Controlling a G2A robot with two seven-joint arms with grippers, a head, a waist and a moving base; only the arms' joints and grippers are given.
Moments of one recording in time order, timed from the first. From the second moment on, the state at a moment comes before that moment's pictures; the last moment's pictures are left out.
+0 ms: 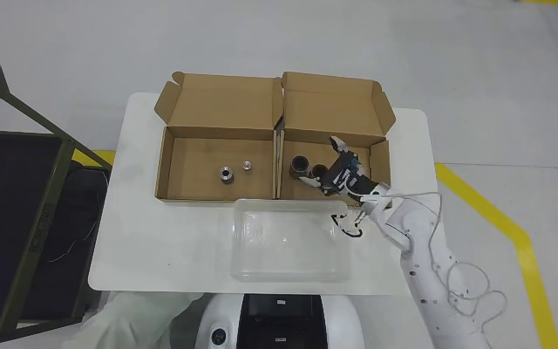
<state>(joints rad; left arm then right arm) 0.15 -0.27 -1.06 -1.30 2.57 -0.51 0.65 -1.33 -1.33 1.30 -1.73 -1.58 -0.61 0.06</state>
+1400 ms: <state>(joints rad) 0.15 -0.27 -1.06 -1.30 2.57 -0.51 0.65 -1.88 -1.26 1.74 -2.04 -1.40 -0.50 -0.11</state>
